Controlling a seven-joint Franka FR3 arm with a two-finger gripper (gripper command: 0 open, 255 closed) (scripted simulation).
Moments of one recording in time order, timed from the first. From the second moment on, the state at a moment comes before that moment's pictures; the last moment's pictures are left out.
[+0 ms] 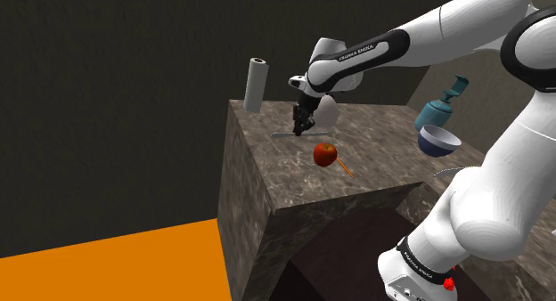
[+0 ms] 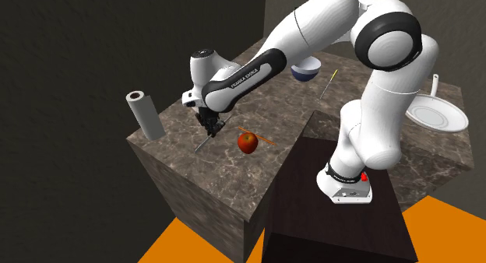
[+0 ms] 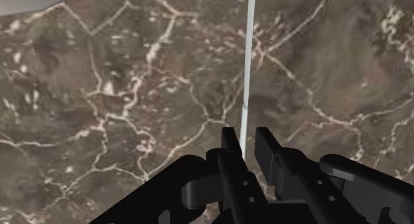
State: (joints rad) arm 0.19 0.07 -0.26 -2.22 0.09 2.30 -1.31
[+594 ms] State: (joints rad) arm 0.19 0.06 -0.26 -2.21 0.09 2.29 -1.31
